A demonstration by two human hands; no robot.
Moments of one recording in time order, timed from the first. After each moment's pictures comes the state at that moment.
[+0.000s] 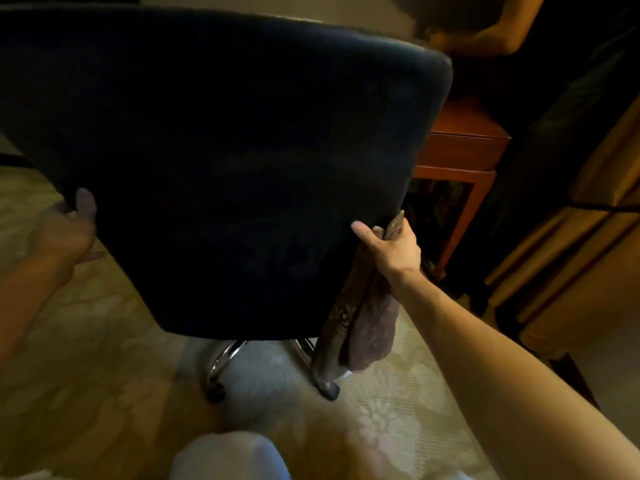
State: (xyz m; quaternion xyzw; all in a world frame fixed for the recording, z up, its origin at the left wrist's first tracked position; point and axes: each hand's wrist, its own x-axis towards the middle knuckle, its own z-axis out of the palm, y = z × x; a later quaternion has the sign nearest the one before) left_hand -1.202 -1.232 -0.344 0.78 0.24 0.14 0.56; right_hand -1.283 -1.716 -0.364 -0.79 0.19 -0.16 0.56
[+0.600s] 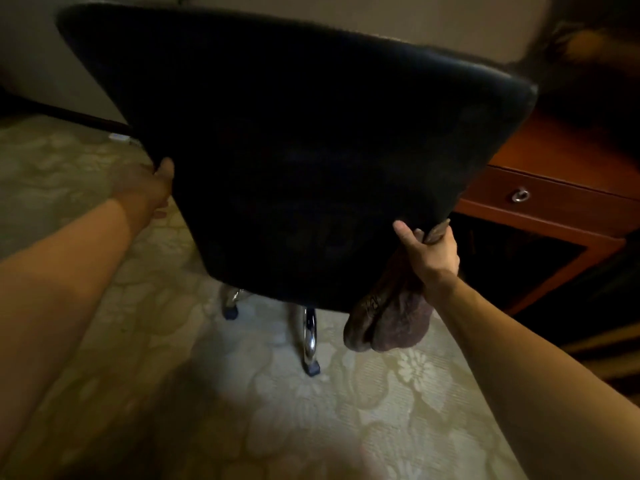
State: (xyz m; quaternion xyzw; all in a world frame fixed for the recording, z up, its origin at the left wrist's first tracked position) left_hand -0.988 -1.209 -0.308 0.82 0.26 0.08 0.50; right_hand -1.062 -1.654 -0.345 -0.79 0.24 -0.11 0.55
